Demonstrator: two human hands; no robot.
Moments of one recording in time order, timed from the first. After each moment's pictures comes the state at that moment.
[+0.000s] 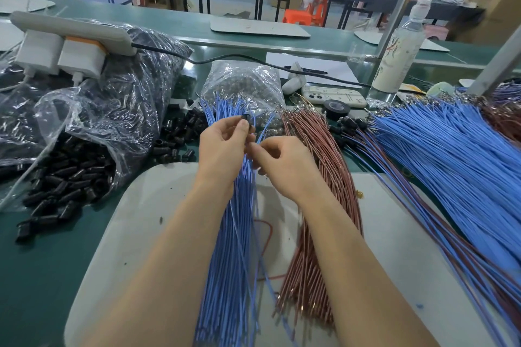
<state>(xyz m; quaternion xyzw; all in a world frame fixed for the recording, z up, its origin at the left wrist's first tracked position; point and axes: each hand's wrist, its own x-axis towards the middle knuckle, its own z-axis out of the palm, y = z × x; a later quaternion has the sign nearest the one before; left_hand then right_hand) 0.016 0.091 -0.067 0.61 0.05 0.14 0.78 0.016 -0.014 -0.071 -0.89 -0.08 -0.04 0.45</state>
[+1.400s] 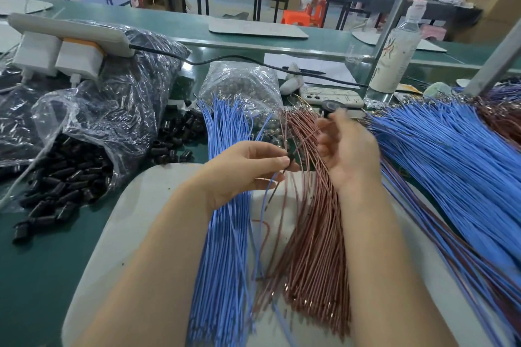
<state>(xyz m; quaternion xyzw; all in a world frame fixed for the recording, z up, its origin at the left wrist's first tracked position) 0.010 0.095 -0.069 0.67 -0.11 -0.22 0.70 0.029 -0.072 -0.056 -0.57 0.12 -0.13 0.80</state>
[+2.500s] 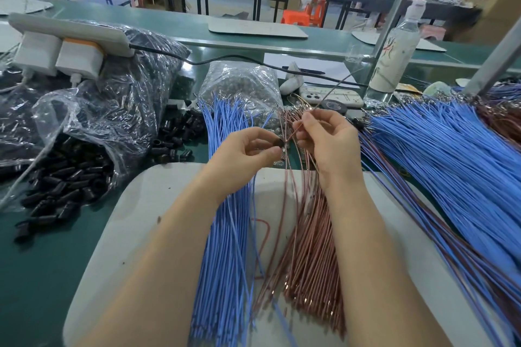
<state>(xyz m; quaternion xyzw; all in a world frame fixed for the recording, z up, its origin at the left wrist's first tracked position) 0.015 0.090 -0.076 0.74 -0.13 -0.03 0.66 0.029 -0.055 -0.060 -0.65 0.03 -0.16 0.74</state>
